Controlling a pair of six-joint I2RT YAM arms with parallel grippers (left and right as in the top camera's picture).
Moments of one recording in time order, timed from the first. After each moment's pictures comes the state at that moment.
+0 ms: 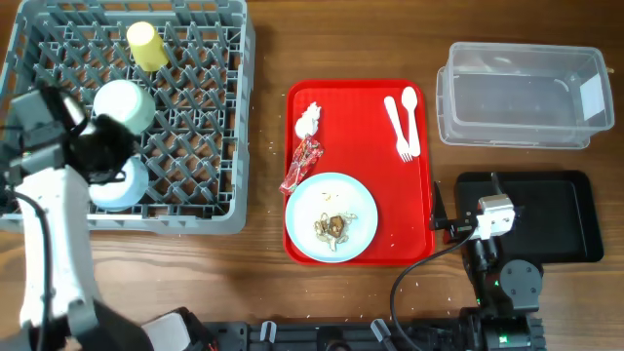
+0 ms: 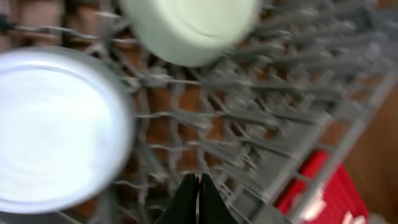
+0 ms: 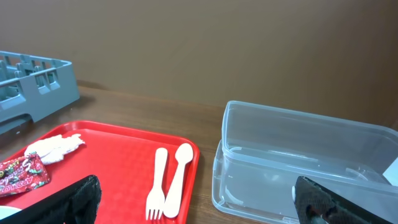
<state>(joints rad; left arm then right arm) 0.38 1.43 1.15 -0.79 0.26 -0.54 0.04 0.02 0.01 0.00 -0.08 -0.12</state>
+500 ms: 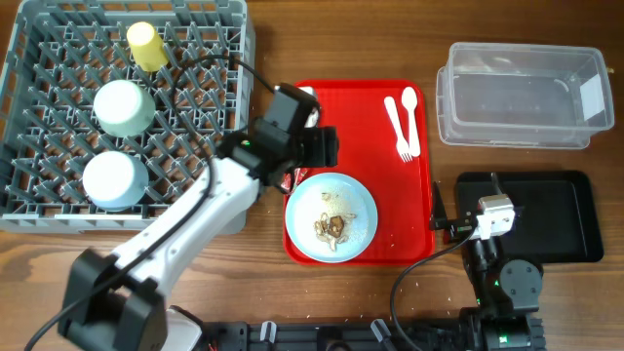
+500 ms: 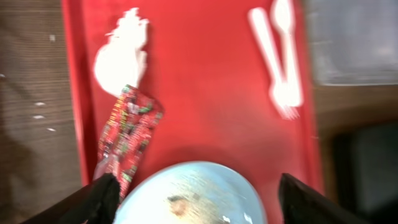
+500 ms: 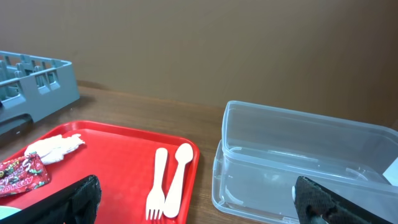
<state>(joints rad) -0.57 1.58 1.16 -0.53 0.08 -0.55 0.04 0.02 0.01 0.00 -0.08 -0.12</state>
